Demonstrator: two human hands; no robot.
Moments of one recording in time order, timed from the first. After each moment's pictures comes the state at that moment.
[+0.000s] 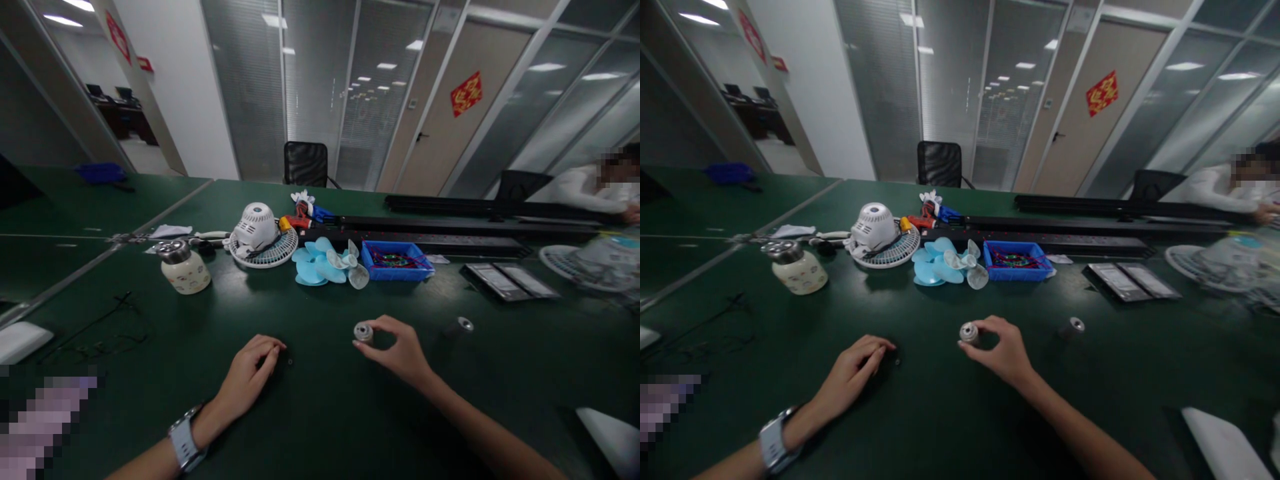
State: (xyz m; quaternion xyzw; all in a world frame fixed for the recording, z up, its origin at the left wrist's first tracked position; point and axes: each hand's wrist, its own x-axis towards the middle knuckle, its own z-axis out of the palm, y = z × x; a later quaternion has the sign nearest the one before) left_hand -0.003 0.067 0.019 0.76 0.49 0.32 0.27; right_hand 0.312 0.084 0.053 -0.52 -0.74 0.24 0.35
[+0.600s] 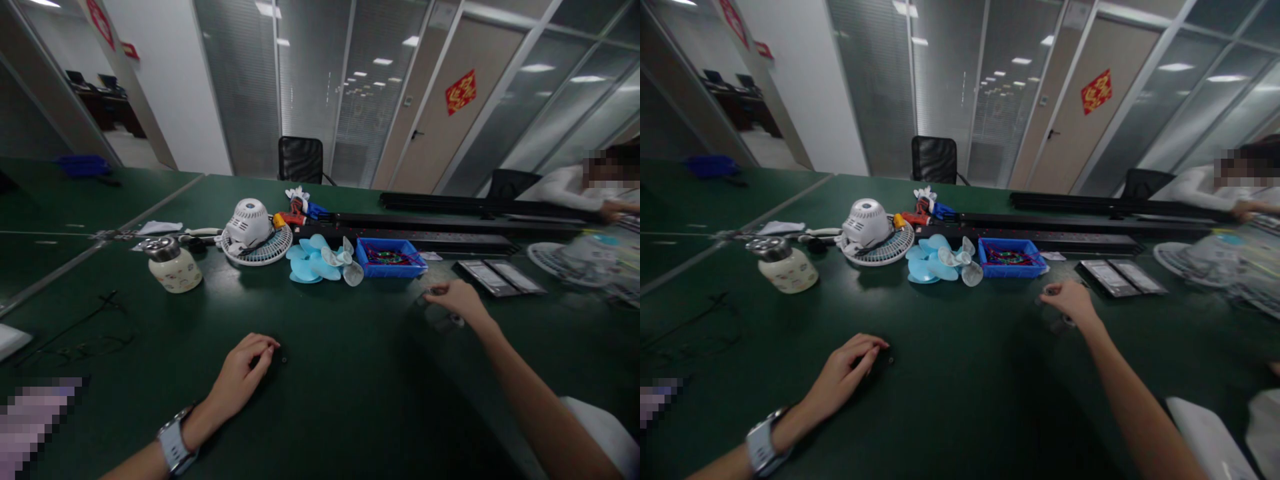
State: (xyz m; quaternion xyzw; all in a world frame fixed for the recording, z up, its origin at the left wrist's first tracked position) left_hand -0.005 0.069 0.012 0.77 0.49 0.30 0.27; right_hand 0.486 0.171 0.069 -0.79 -0.61 0.02 0.08
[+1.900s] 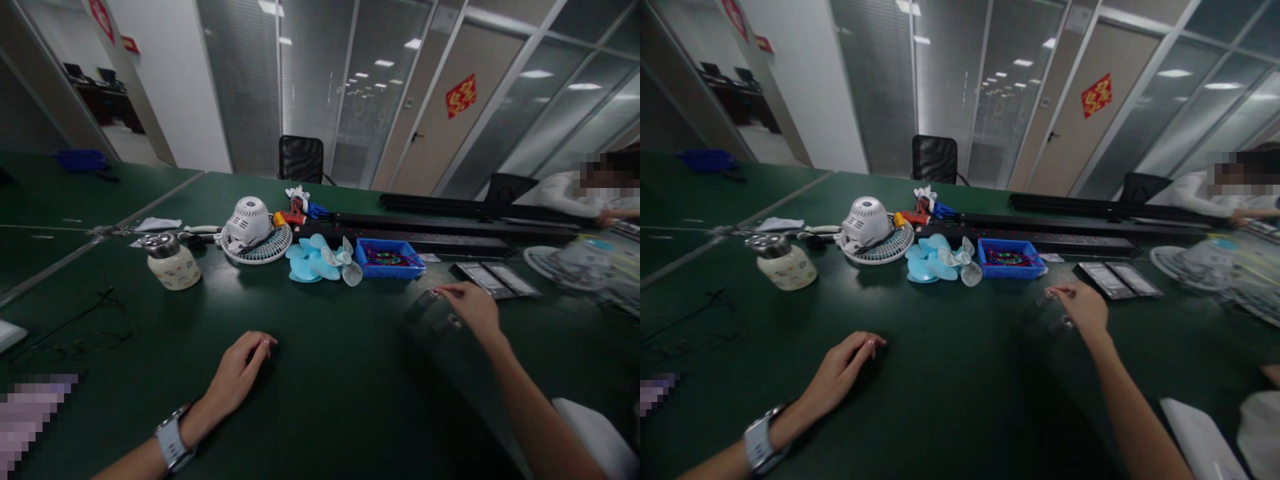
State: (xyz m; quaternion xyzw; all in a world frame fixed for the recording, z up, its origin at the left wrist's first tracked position) left_hand -0.004 0.066 0.015 0.72 0.54 0.32 0.31; right_hand 0.491 0.145 0.071 -0.79 -0.58 -0.07 0.20
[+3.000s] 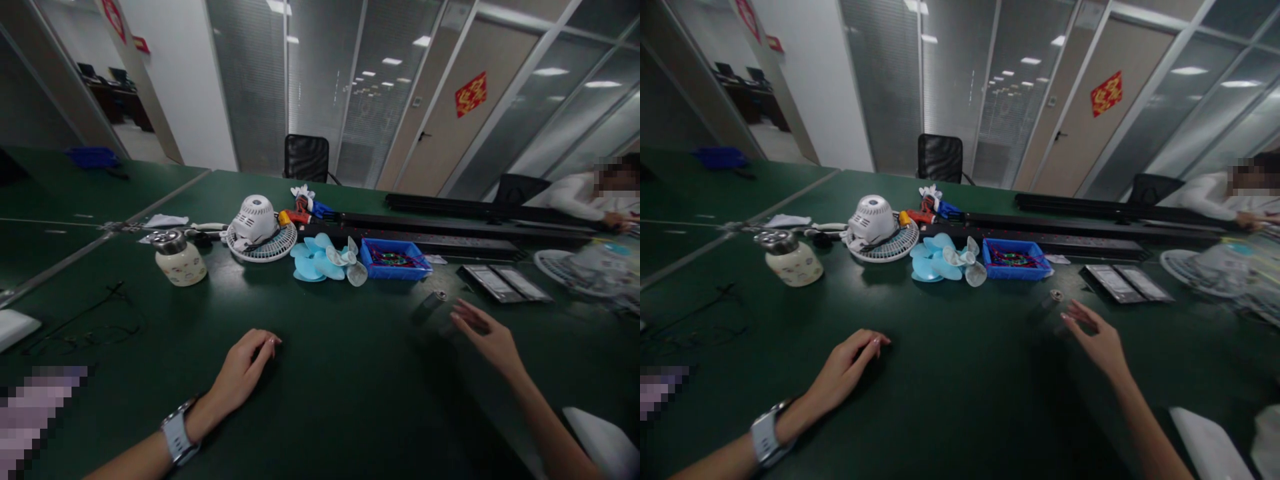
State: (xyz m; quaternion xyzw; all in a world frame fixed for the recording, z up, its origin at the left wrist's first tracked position) left_hand -0.003 0.066 0.015 0.72 0.53 0.32 0.30; right_hand 0.507 0.096 0.032 -0.72 -0.57 0.12 0.37
